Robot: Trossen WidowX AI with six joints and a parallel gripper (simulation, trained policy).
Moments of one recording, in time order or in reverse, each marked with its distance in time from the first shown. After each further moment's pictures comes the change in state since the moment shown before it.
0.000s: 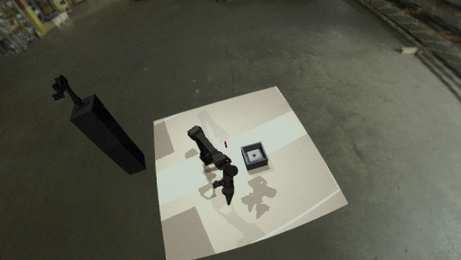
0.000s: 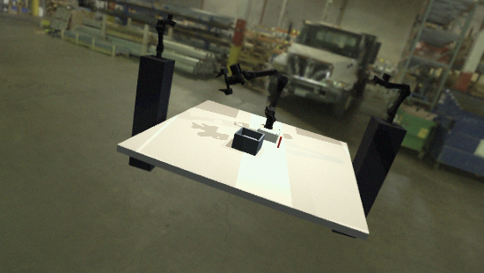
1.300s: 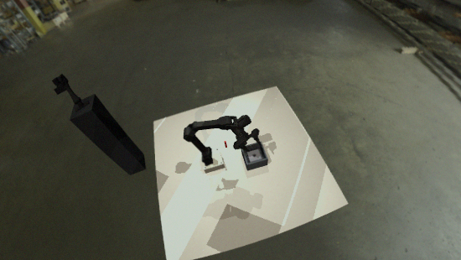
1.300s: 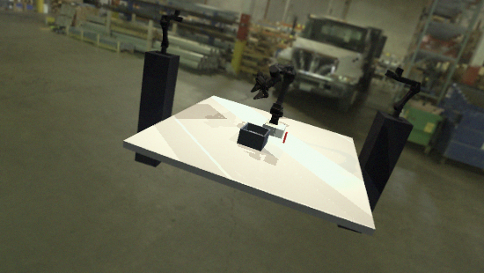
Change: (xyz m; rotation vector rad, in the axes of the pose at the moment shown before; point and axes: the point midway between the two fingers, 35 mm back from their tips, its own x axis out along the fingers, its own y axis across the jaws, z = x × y) arm -0.303 -0.124 -0.143 -1.010 0.908 -0.035
